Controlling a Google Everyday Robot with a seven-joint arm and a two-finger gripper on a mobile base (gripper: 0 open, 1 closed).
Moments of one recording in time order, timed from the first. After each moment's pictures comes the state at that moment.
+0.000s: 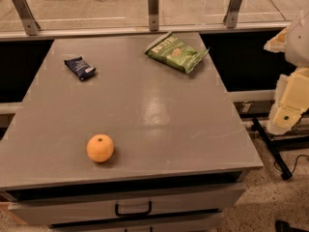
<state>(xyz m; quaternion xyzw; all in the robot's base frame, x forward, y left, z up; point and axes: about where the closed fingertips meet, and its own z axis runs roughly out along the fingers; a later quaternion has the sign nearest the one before) 0.438 -0.216 0.977 -0.60 0.78 -0.04 0.16</state>
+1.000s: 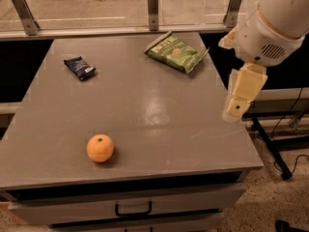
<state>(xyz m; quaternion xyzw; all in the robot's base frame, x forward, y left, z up) 0.479 -0.151 0.961 -0.65 0.73 0.00 0.20</state>
